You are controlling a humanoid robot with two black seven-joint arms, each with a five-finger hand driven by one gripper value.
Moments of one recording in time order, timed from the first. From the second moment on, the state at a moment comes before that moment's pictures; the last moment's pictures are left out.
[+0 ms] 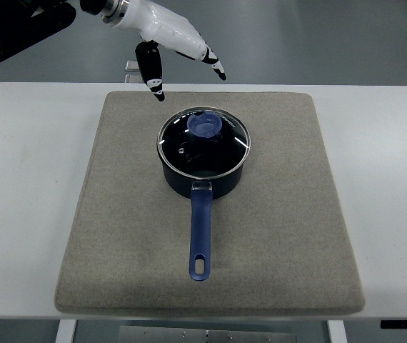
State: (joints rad) left arm -1.72 0.43 0.05 -0.93 1.65 -0.49 -0.61; right arm 0.00 0.00 -0.04 0.19 0.01 -0.01 0.07
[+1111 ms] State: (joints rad) left arm -1.64 0.40 0.06 -0.94 1.59 -0.57 -0.61; right arm 0.00 0.00 -0.04 0.19 0.01 -0.01 0.07
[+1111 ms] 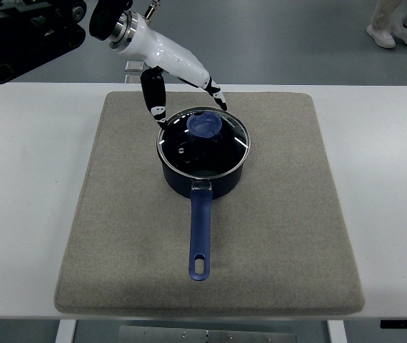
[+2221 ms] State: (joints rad) left arm -1.59 0.32 0.06 -0.87 1.61 -0.50 -0.61; right arm 0.00 0.00 -0.04 0.19 0.01 -0.01 0.07
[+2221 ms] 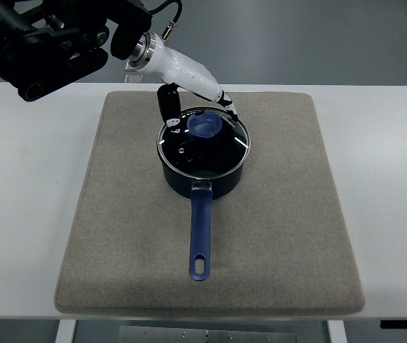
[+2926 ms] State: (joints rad) left arm -1.59 0.31 0.09 -0.87 1.68 -0.48 -0.61; right arm 0.00 0.00 -0.04 0.19 0.01 -0.01 0.07
